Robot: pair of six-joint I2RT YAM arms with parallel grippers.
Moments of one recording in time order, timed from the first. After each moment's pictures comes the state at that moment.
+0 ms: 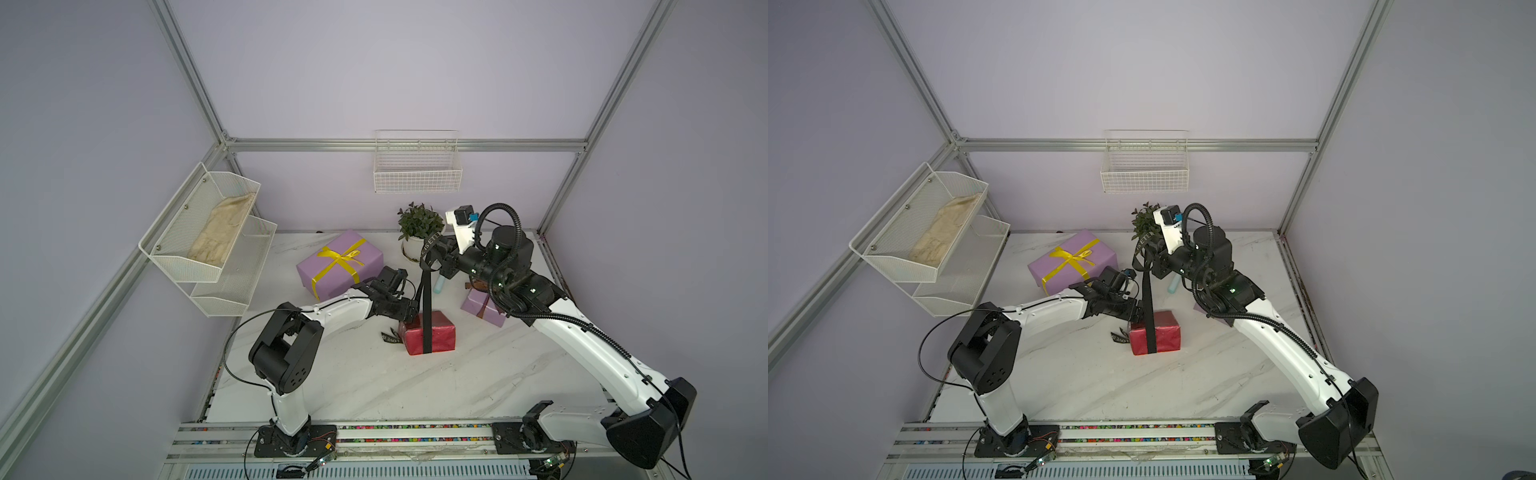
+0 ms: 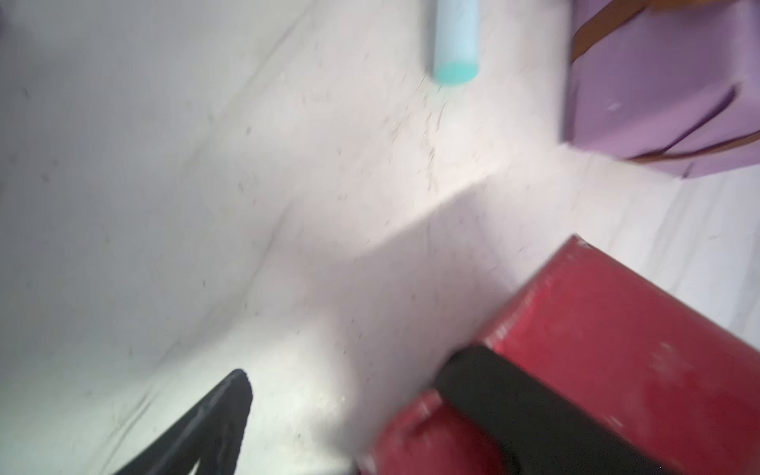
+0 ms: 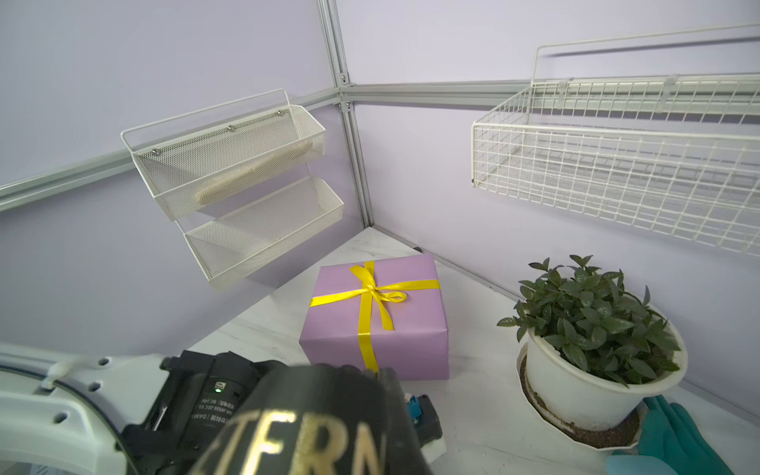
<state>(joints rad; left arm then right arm) -0.63 1.80 1.19 -0.42 0.13 -0.31 0.56 1.28 1.30 -0.12 -0.28 0.11</state>
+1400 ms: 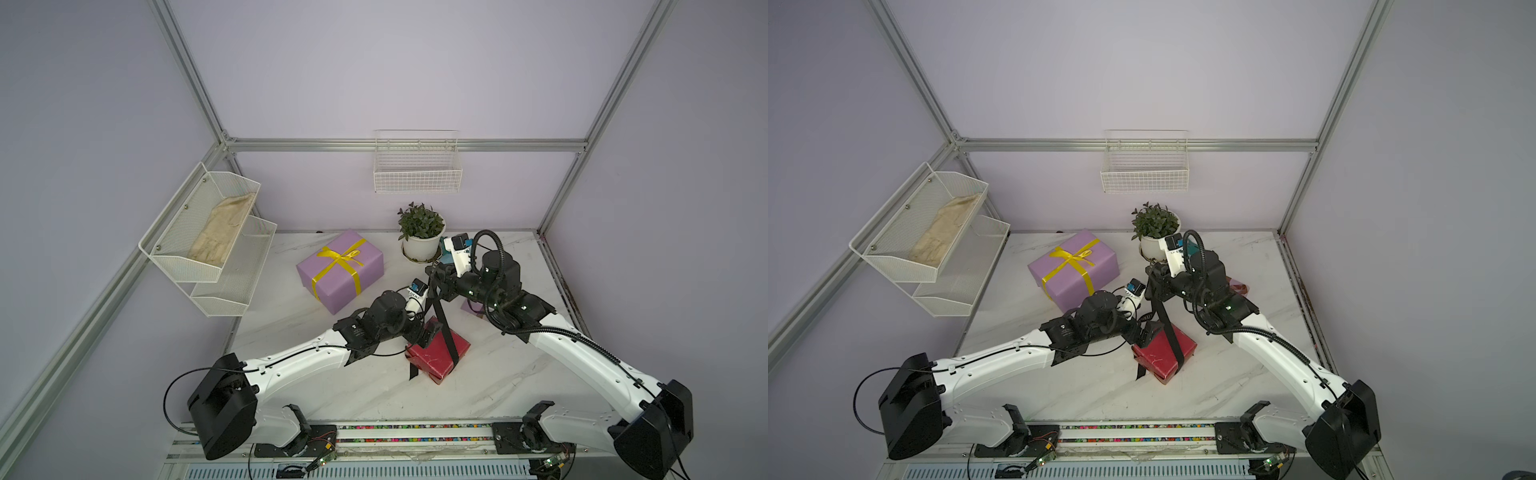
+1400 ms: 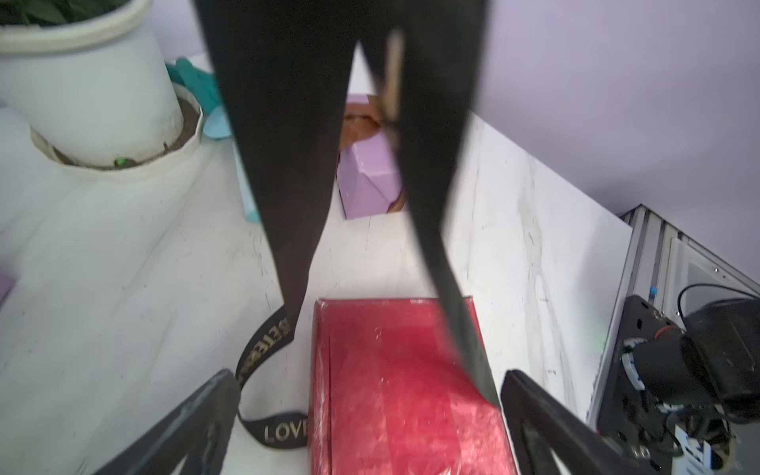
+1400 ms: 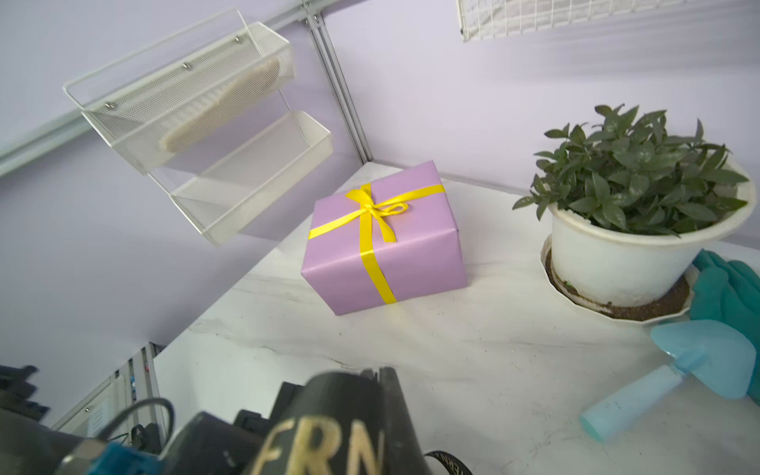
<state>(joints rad) -0.88 1.38 0.92 0.00 0.03 -0.18 0.56 1.22 1.06 -0.08 -0.30 0.27</state>
